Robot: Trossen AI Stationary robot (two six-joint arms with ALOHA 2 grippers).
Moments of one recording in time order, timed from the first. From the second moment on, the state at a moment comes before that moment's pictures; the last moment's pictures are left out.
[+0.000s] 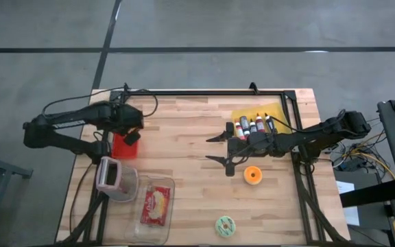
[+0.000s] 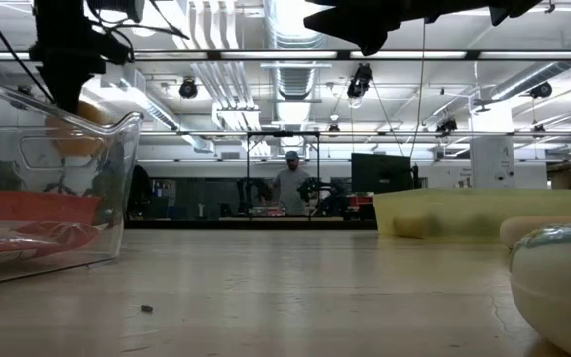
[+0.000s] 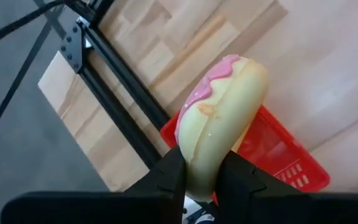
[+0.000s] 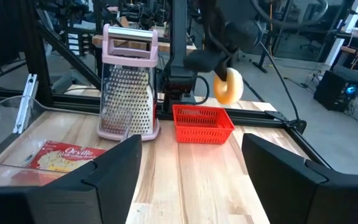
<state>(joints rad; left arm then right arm) 0.22 1.12 1.07 -1.57 -0.43 -0.59 0.16 1.38 0.78 0.47 0.21 -0.05</state>
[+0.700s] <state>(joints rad) 0.22 1.20 0.78 -1.35 -0.32 -0.53 0.16 1.38 0.78 0.47 0.21 -0.05</state>
